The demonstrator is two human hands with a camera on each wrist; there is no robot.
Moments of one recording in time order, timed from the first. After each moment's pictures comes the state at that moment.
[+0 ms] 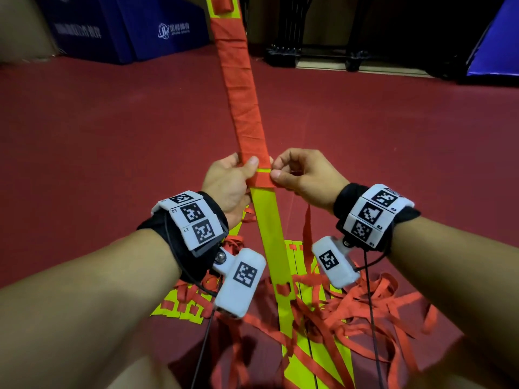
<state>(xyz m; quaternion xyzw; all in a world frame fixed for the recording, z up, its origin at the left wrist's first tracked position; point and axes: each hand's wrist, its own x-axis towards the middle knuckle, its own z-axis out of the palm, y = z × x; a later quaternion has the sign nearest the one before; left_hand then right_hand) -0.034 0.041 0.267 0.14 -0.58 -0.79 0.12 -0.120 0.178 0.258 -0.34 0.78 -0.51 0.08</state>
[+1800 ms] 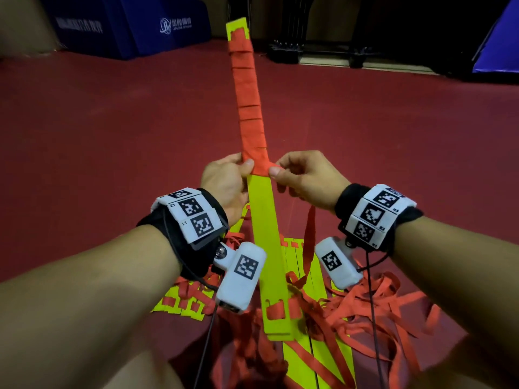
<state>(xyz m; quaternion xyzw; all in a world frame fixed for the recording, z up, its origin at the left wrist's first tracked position) -0.040 0.034 0.260 0.20 -0.53 -0.81 0.12 -0.118 0.177 0.255 -0.34 0.80 -0.48 0.10</state>
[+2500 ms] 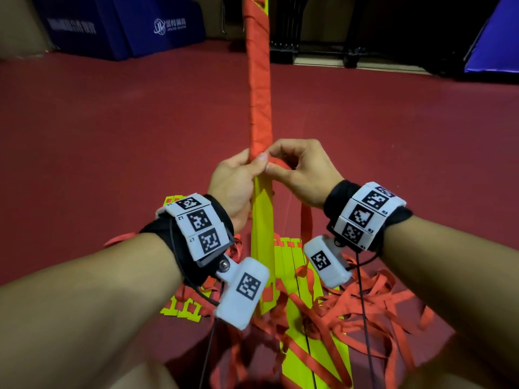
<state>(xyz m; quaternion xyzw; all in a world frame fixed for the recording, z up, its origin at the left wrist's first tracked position) -0.032 0.057 0.263 0.12 -0.59 -0.79 0.13 -0.122 0.170 0.255 -0.39 0.77 -0.49 -0.06</state>
